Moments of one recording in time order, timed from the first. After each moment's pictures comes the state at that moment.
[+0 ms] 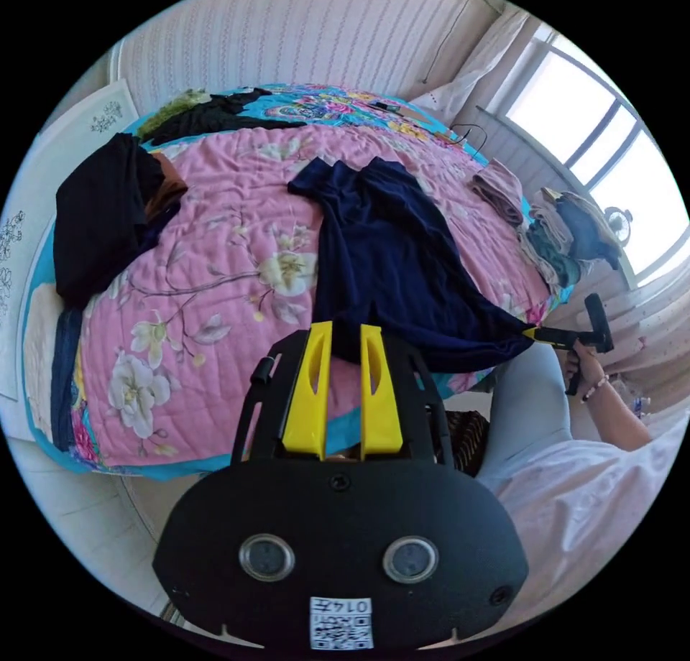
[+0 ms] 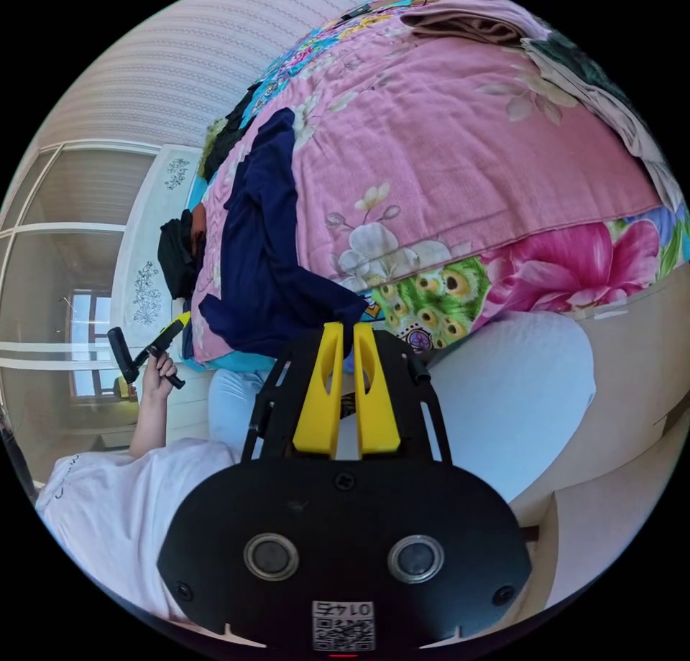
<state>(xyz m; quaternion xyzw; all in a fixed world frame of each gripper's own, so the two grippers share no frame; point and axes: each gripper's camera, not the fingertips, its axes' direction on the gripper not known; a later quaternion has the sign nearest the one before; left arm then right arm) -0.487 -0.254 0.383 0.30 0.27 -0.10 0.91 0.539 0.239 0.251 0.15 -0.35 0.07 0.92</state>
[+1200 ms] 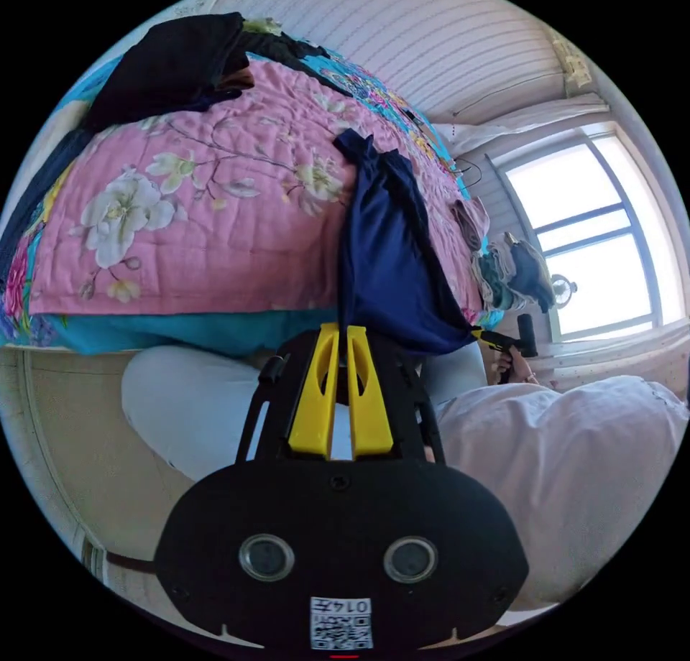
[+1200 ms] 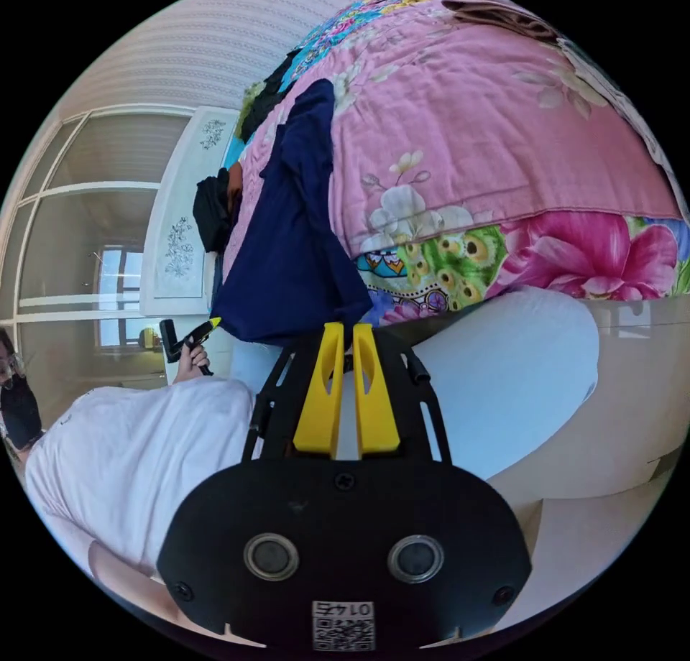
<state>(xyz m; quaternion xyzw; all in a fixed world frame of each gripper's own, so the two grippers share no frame) -0.432 0.003 0.394 0.30 0.50 -0.15 0.80 0.449 0.407 0.193 0.12 -0.42 -0.02 0.90</state>
